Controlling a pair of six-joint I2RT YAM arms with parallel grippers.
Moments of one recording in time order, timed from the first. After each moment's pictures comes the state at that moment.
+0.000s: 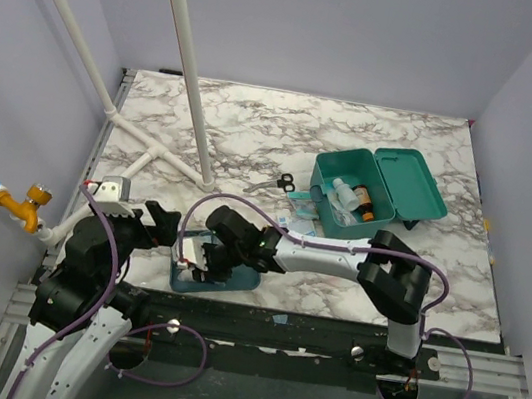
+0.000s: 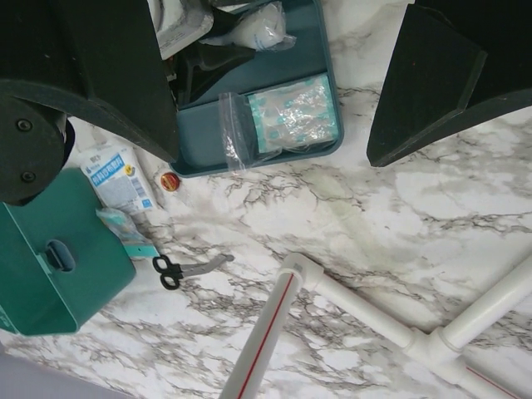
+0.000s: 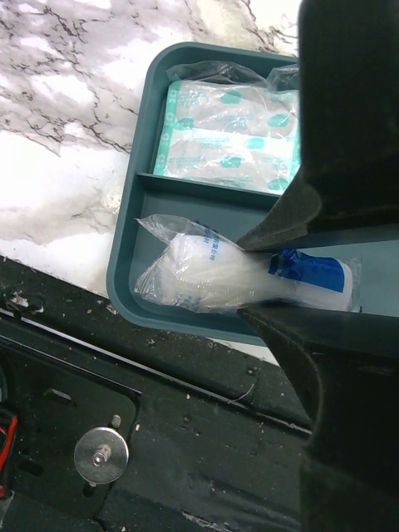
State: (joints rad) left arm -0.33 0.20 0.68 -0.75 -0.12 -0.42; right arm 1.21 1.94 1.29 -0.12 -0.49 -0.62
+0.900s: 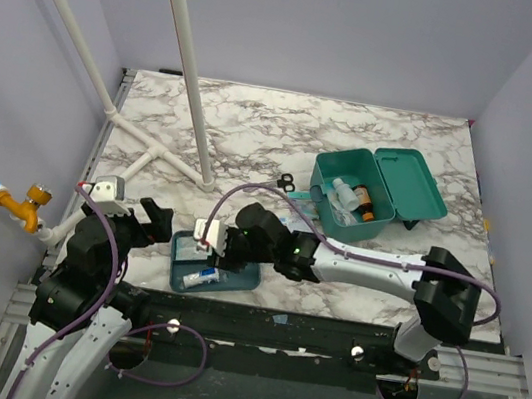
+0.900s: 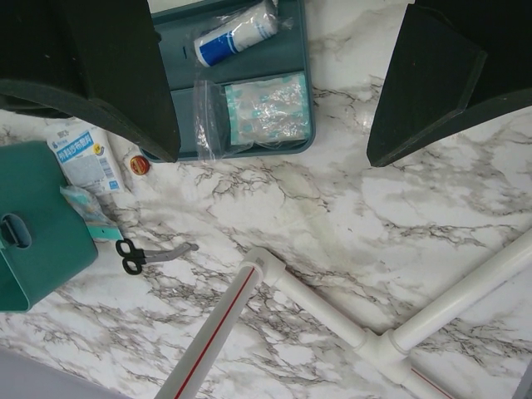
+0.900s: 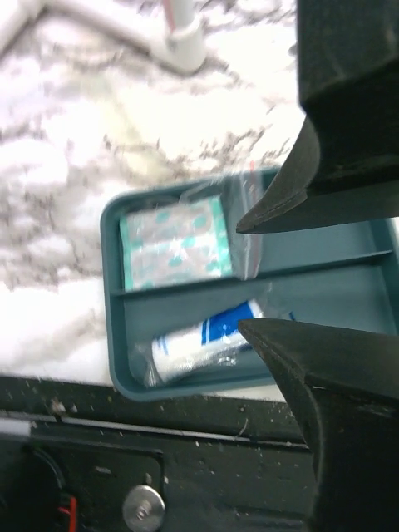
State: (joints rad) left arm -0.33 0.20 0.68 -0.77 -0.26 -0.43; right arm 1.21 1.71 1.12 0.01 -0.26 -0.46
